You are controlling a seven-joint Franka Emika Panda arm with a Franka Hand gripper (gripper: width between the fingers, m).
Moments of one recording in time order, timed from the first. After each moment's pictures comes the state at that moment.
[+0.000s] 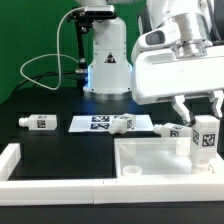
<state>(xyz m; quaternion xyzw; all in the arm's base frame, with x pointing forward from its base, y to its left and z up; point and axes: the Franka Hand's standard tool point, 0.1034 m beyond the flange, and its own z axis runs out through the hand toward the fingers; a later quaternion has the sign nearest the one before) 0.623 0.111 0.101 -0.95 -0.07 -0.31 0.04</state>
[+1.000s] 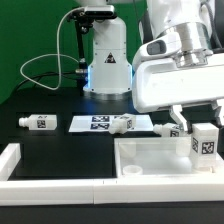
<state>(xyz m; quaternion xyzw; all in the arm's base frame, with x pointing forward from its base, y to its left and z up) 0.628 0.113 0.099 -0.96 -0.07 -0.27 0.05</state>
